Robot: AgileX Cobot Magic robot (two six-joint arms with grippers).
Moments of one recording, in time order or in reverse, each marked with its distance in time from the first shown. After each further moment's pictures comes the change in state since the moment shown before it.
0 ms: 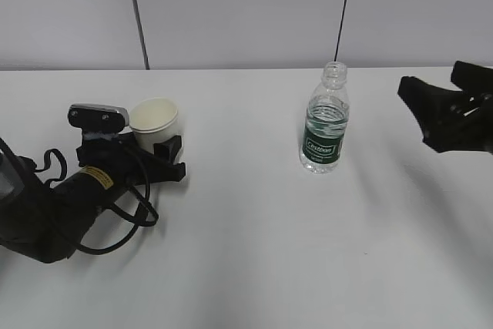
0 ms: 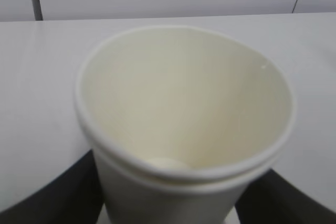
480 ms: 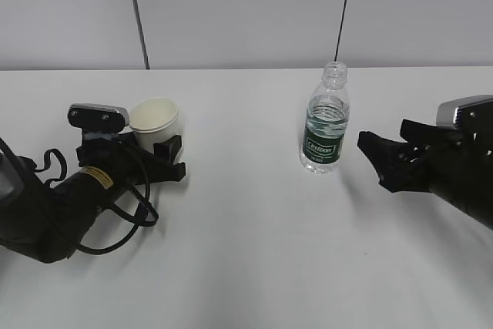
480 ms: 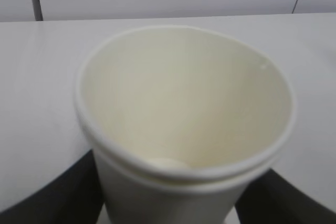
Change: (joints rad) left arm 0.000 0.000 0.000 0.000 -0.001 0.000; right arm 0.000 0.454 -0.037 -0.035 -0.285 0.007
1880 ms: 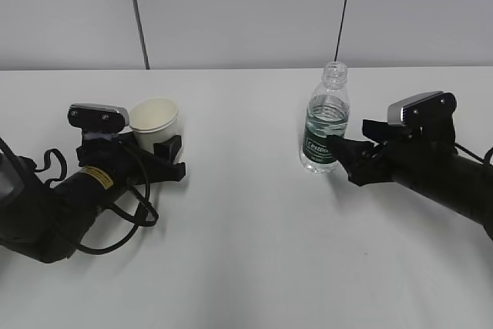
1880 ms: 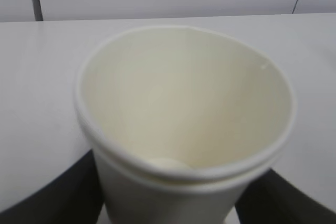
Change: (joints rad) left arm 0.000 0.000 0.000 0.000 -0.001 0.000; right arm 0.000 0.208 -0.232 -0.135 0.060 0.000
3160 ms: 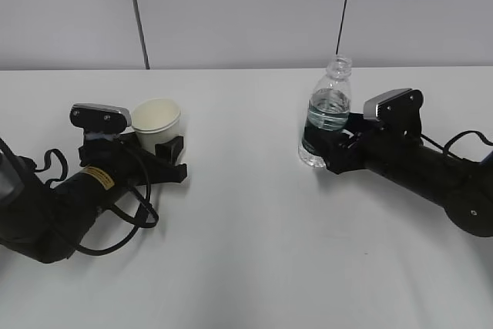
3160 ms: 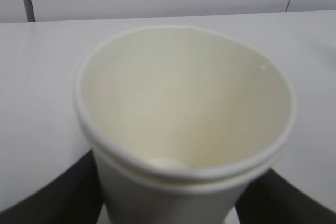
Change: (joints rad) left arm 0.000 0.000 0.000 0.020 0.000 0.000; right arm 0.002 0.190 -0.213 -0.068 -0.068 0.040
